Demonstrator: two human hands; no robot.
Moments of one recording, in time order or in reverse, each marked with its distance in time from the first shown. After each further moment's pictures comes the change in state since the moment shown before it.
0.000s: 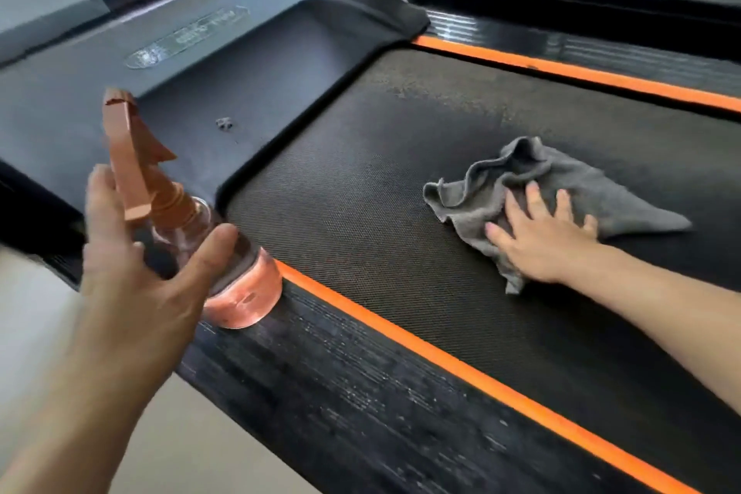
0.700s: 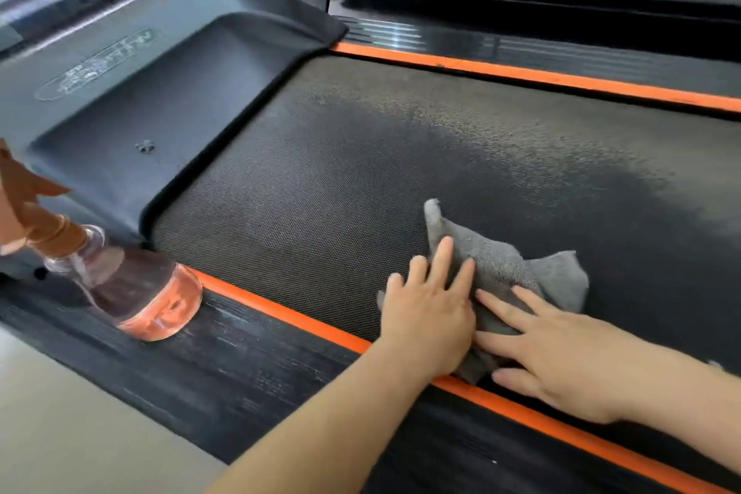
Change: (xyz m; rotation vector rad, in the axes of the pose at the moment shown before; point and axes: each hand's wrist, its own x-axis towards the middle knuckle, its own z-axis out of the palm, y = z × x) left_hand -0.136 0.077 0.243 0.764 -0.732 0.756; right_hand -0.149 0.084 0.018 -0.220 -0.369 -0.428
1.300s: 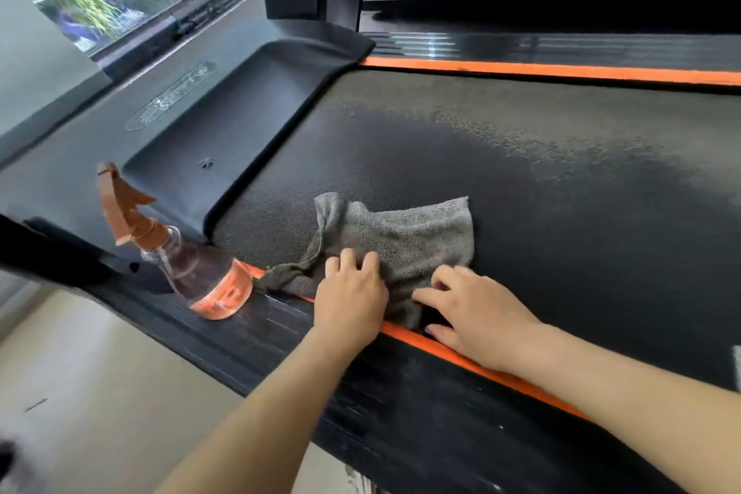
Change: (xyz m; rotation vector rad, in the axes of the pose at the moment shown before) left_hand -0.042 -0.078 -0.028 -0.021 -0.002 -0.339; right_hand 0.056 -0.046 0.000 0.122 0.677 -0.211
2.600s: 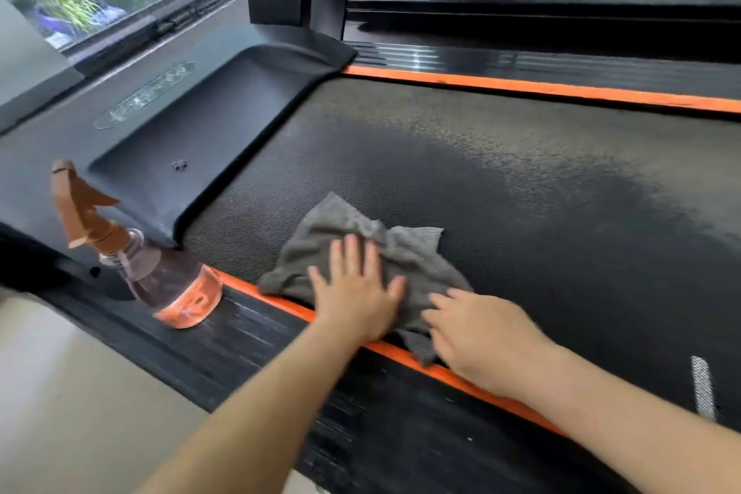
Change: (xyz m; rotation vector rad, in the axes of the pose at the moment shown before) left_hand 0.020 0.040 0.012 -0.031 -0.257 -0.131; right_hand -0.029 0.006 -0.015 -0.147 -0.175 0.088
